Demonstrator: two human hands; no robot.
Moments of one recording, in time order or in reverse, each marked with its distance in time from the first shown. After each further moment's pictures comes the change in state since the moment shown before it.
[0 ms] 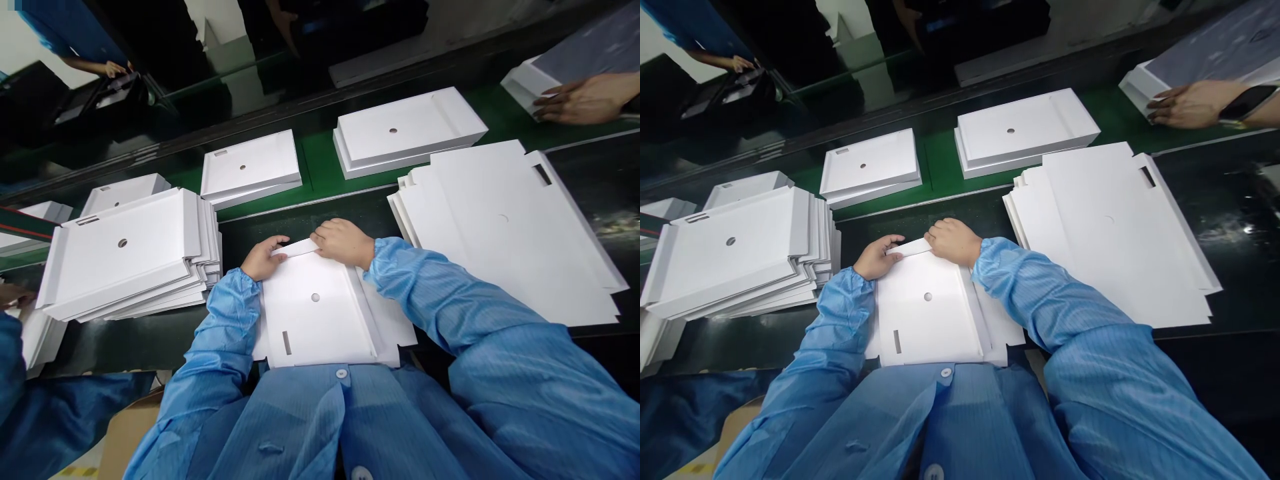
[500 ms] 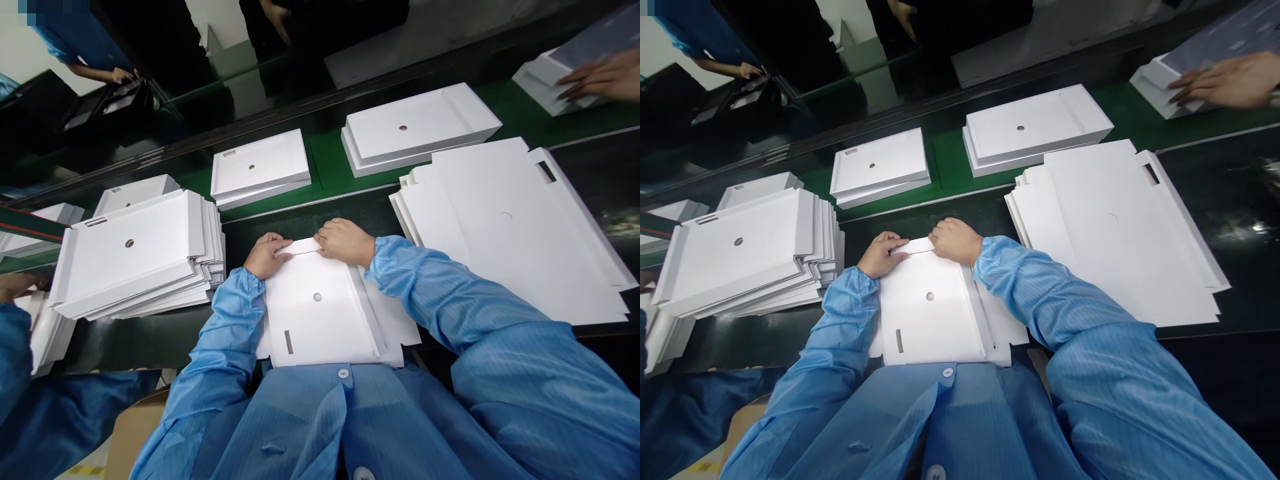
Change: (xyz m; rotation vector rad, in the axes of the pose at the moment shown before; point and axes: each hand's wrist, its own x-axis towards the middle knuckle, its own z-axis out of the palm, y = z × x) left_hand 0.004 0.005 -0.004 0.286 0.022 0.081; right_hand 0.002 0.000 0.007 0.008 -0.009 -0.015
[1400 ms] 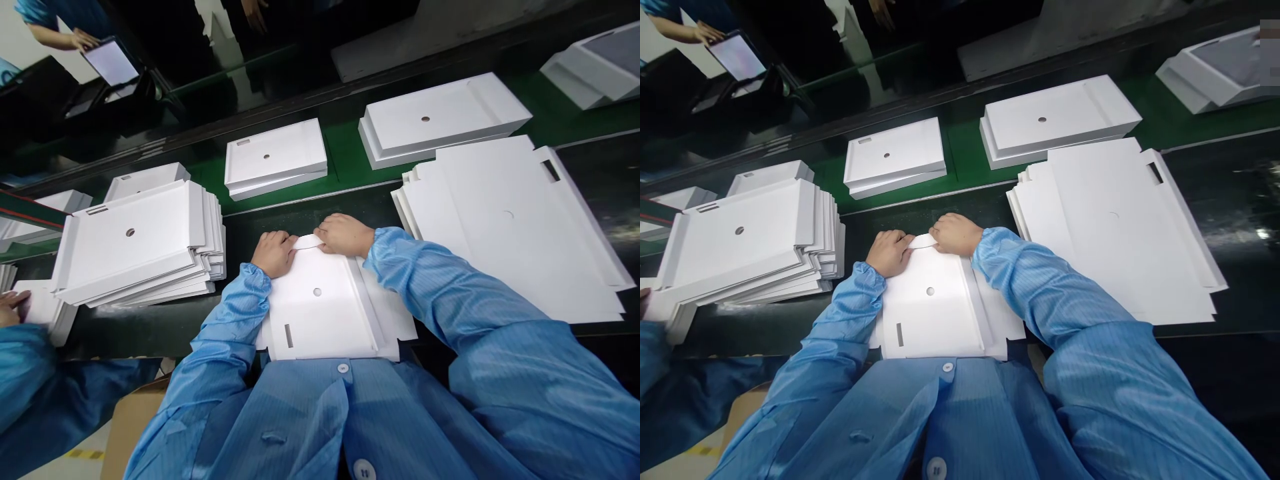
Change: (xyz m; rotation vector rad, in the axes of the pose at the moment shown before) left_hand -0.008 0.031 0.012 0.528 -0.018 0.158; right_hand 0.003 0.007 0.000 0.079 -0.078 -0.007
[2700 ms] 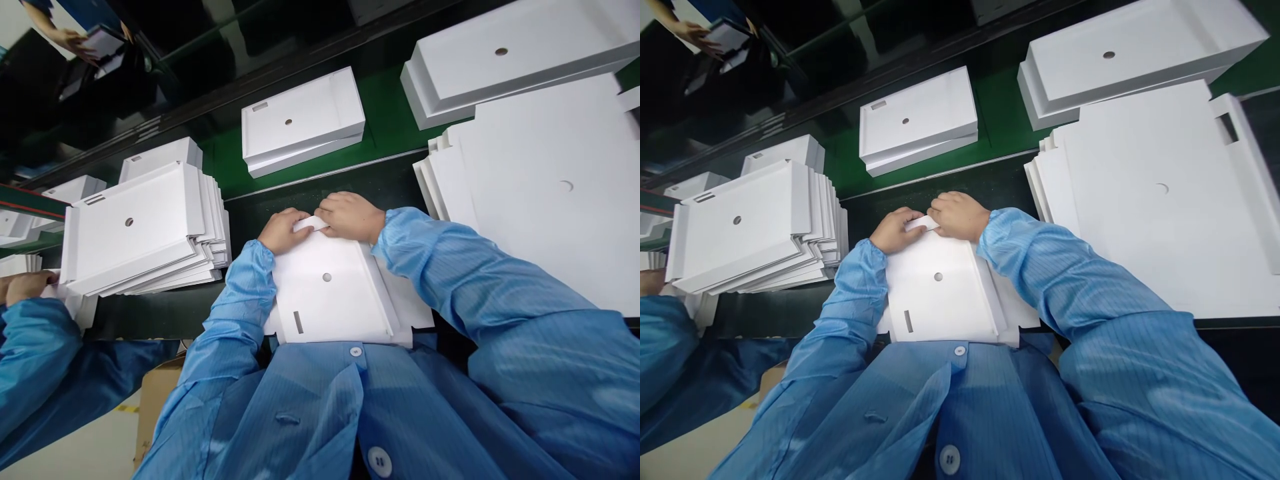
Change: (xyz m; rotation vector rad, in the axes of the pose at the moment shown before) left_hand 0.027 -0.001 -0.016 -0.475 -0.100 -0.105; right_hand 0.003 -0.004 0.005 0.127 0.121 0.012
